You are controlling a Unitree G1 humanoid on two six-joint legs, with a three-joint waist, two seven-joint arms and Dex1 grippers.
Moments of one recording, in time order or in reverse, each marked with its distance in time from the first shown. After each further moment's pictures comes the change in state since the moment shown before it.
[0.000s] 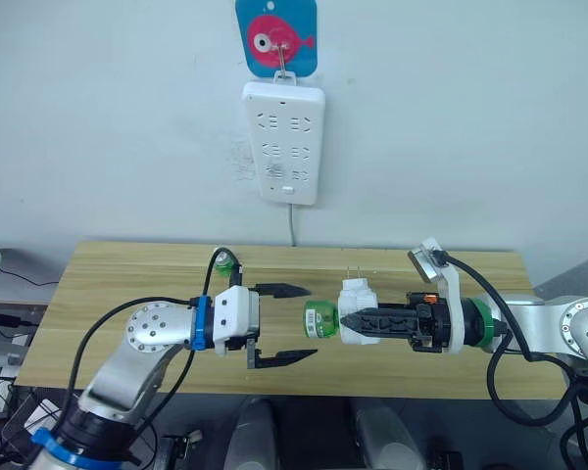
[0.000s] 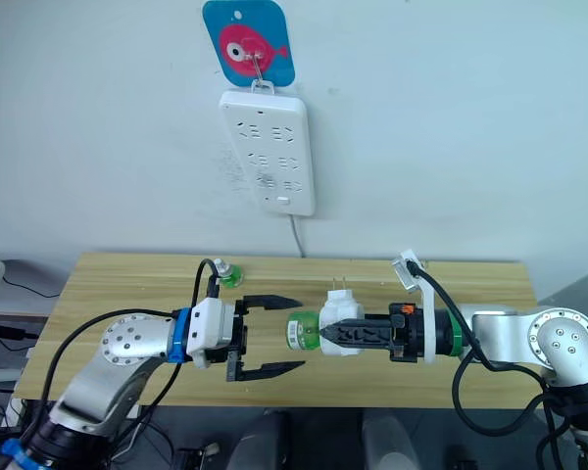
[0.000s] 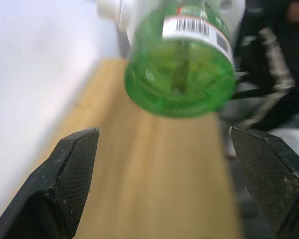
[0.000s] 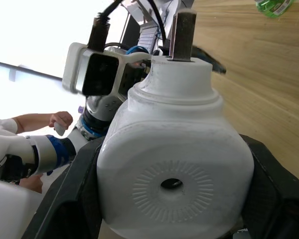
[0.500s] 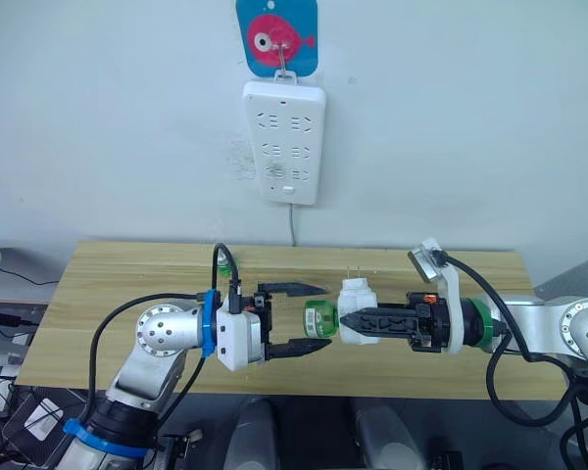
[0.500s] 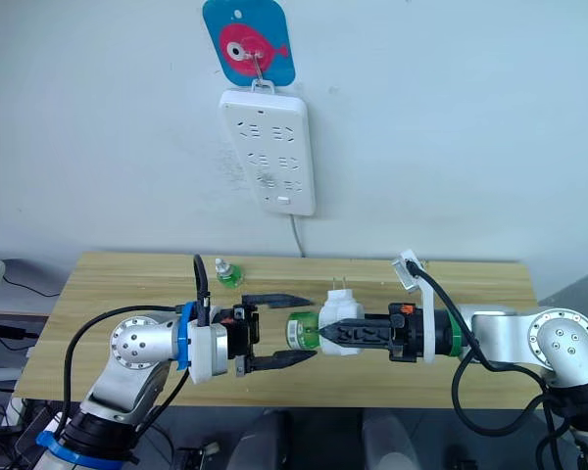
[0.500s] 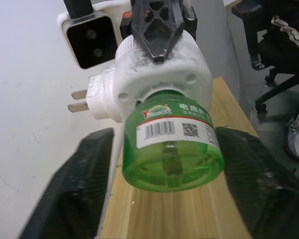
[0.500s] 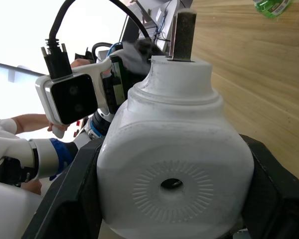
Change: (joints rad) left arm -0.040 -0.025 -0.017 0.056 0.033 -0.256 -0.048; right arm 0.003 0.003 0.000 -0.006 0.009 -0.009 -0.018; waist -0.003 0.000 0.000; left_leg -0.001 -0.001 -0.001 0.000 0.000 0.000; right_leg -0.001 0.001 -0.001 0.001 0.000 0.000
